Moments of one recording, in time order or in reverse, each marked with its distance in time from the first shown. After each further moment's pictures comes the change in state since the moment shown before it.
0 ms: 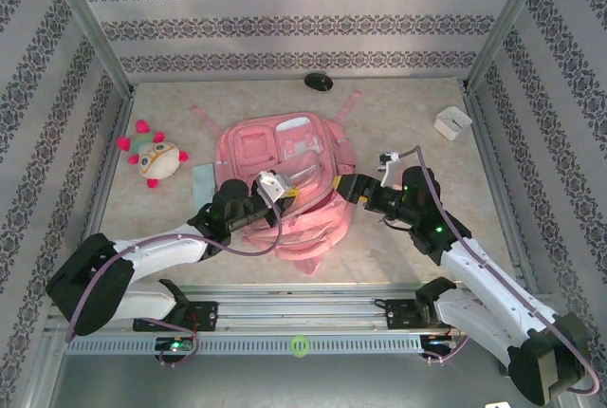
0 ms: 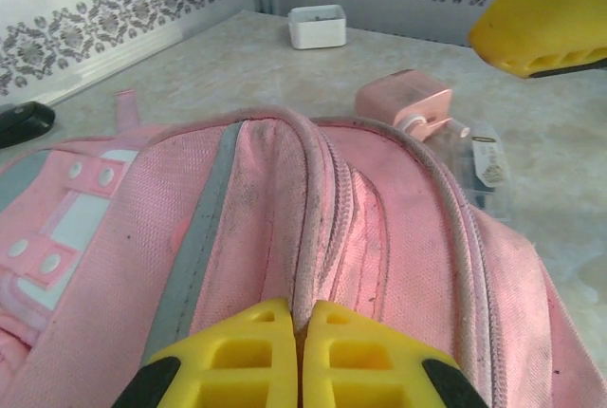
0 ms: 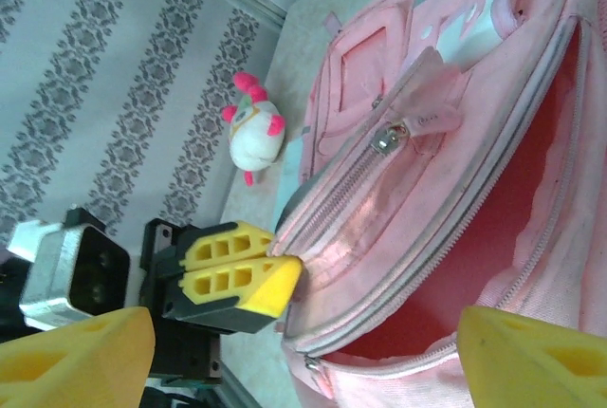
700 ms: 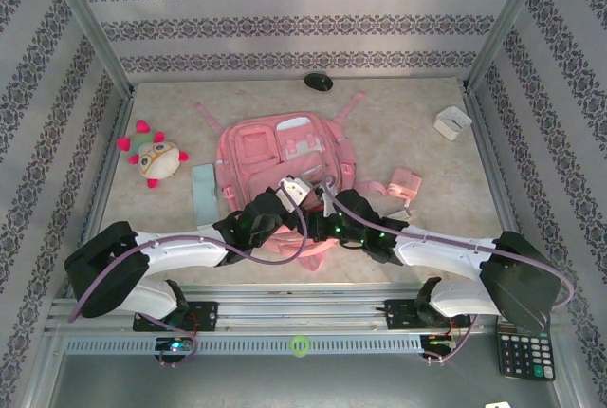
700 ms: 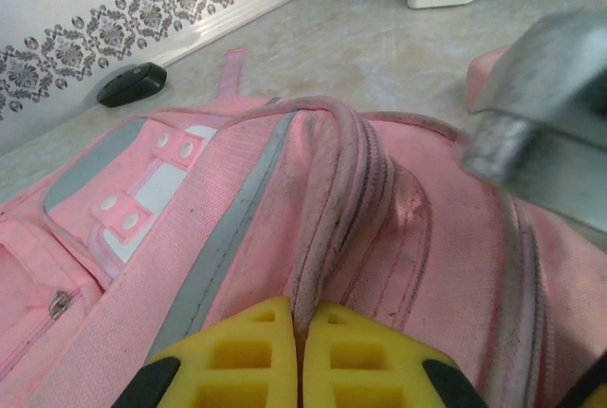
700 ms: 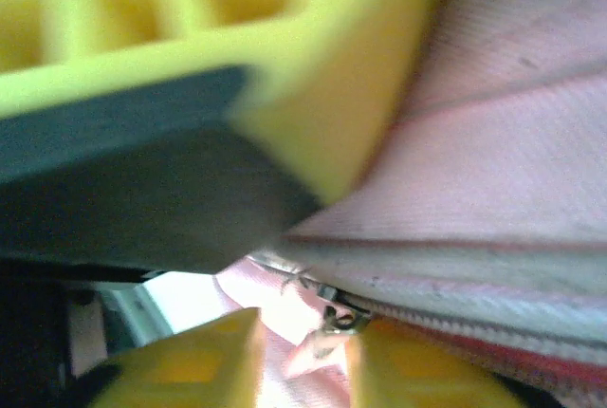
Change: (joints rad) left arm -0.237 0.110 0.104 -0.063 -0.553 -0.048; right arm 0.420 0.416 -0.016 0.221 0.224 -0.140
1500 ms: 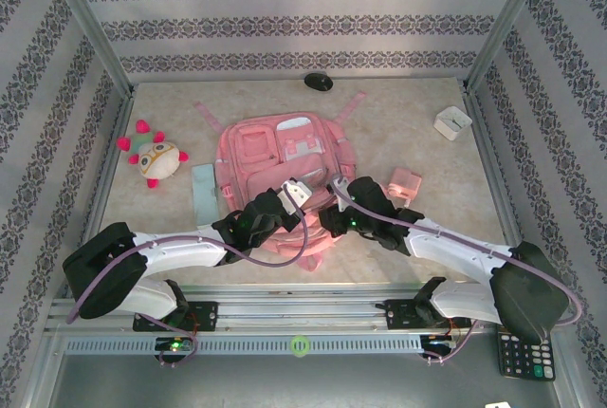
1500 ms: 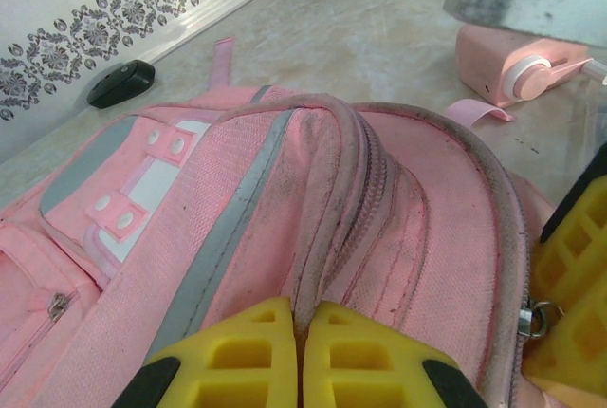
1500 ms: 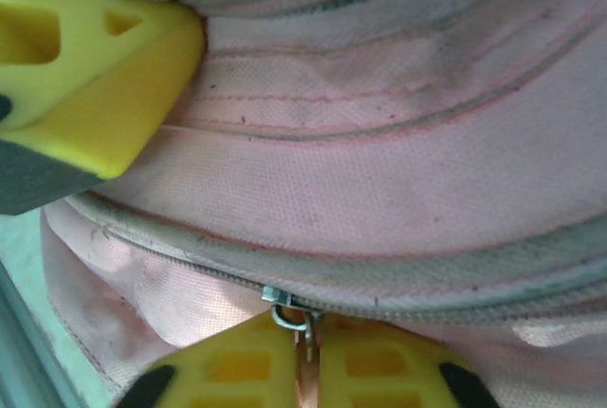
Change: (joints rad) left arm -0.009 -0.001 0.006 -0.048 0.004 0.060; right arm -0.145 -0.071 0.030 -0.259 0.015 -0.375
